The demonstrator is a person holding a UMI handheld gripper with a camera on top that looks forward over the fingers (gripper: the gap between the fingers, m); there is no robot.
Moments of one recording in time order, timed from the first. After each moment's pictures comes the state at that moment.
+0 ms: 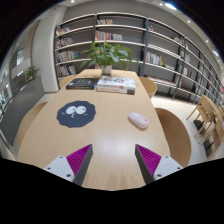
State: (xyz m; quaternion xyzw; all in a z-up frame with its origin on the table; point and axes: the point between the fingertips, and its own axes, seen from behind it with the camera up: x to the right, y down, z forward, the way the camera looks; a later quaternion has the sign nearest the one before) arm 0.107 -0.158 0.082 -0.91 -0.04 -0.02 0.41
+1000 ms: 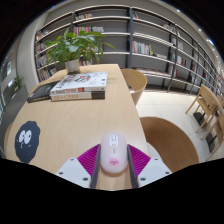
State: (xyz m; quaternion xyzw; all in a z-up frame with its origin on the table) arm 0.260 0.065 -0.007 -0.92 0.02 -0.02 0.39
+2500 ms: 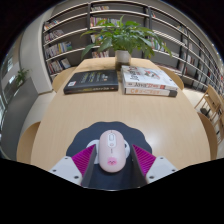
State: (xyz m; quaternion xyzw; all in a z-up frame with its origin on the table) arm -0.078 0.074 -0.010 -0.94 0.02 -0.01 0.35
